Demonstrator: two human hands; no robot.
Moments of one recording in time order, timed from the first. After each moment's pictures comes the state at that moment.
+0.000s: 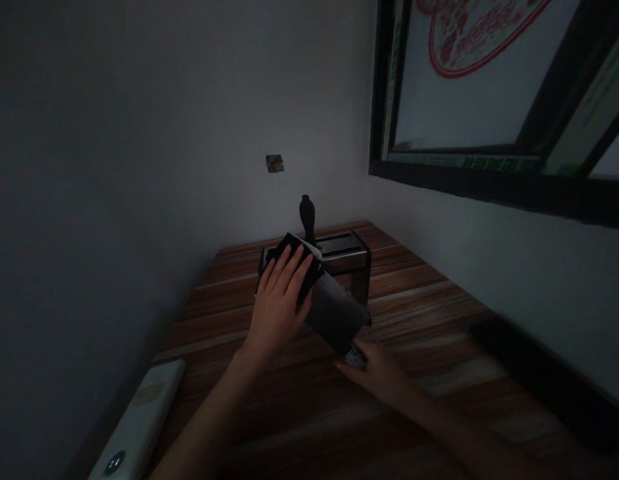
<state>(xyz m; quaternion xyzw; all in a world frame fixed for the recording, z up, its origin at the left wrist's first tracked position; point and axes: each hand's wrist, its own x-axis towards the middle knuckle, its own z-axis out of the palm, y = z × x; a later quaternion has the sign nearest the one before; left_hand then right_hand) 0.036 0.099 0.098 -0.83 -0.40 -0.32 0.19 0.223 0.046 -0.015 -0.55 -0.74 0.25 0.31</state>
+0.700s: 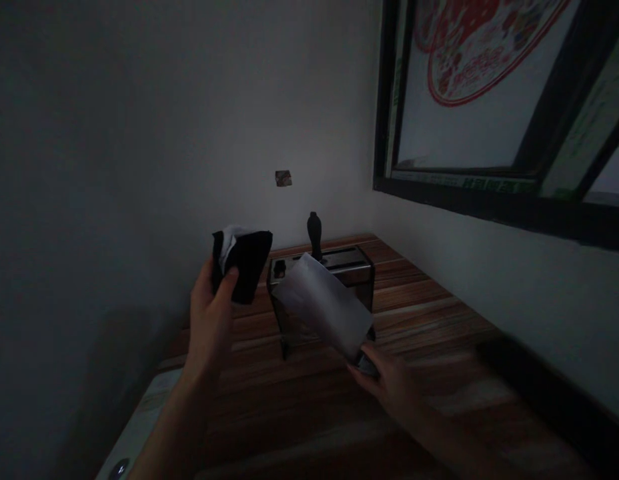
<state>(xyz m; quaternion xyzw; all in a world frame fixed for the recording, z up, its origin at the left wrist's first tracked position) -0.016 0.093 0.142 -0.53 -0.47 -0.69 -0.15 0.231 0.041 0.000 -0.54 -0.75 0.11 0.37</state>
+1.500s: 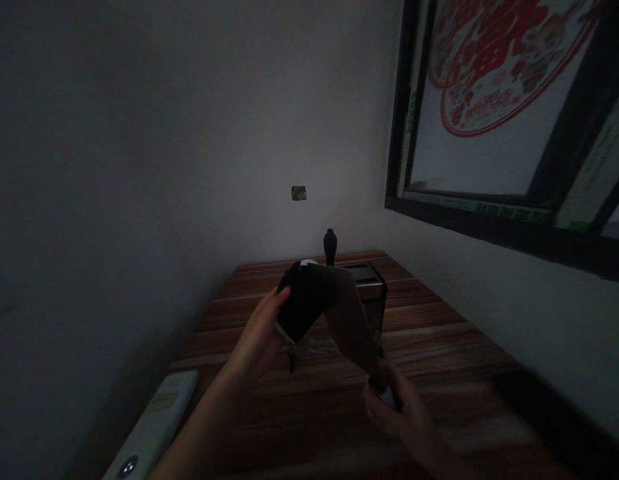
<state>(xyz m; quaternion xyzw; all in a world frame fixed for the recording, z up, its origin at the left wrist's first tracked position) 0.018 0.079 0.136 -0.37 -0.34 -0.61 -0.61 0.228 0.030 0.000 -0.40 -0.59 0.50 0.50</state>
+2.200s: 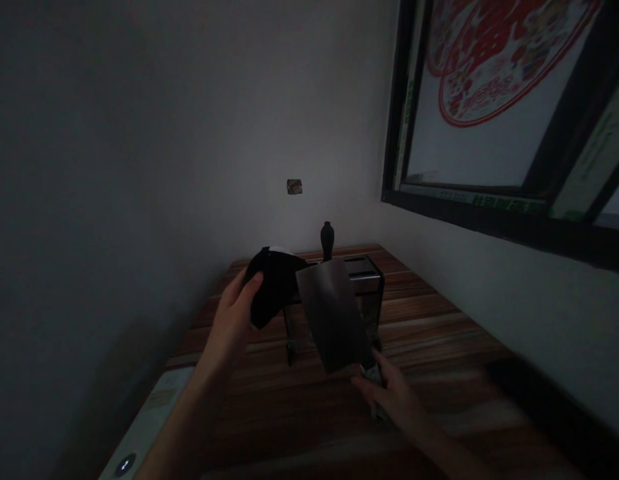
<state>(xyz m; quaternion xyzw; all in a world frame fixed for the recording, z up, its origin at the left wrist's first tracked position) -0.007 0.083 0.147 -0.42 -0.46 -0.69 -0.37 0.221 0.047 -0.015 -0.46 -0.55 0.51 0.48</state>
